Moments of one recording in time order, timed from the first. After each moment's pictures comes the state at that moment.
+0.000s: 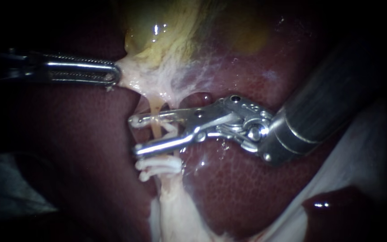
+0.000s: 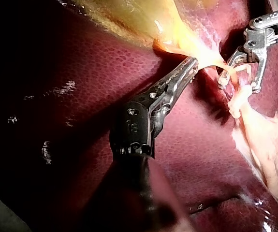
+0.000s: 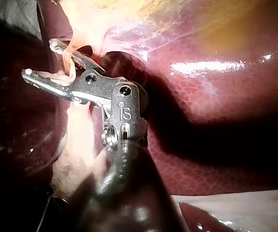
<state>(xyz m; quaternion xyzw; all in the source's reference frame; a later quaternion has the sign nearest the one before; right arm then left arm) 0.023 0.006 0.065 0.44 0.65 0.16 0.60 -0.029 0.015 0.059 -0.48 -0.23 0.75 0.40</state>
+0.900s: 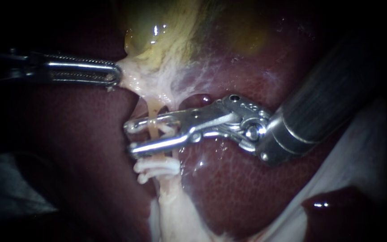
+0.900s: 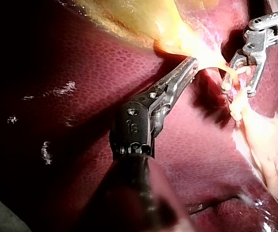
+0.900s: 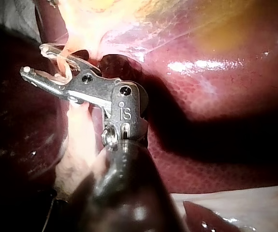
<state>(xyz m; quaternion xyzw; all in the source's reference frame) 0.023 0.005 0.065 0.44 0.65 0.17 0.60 -0.029 0.015 0.059 -0.48 -0.23 0.75 0.40</state>
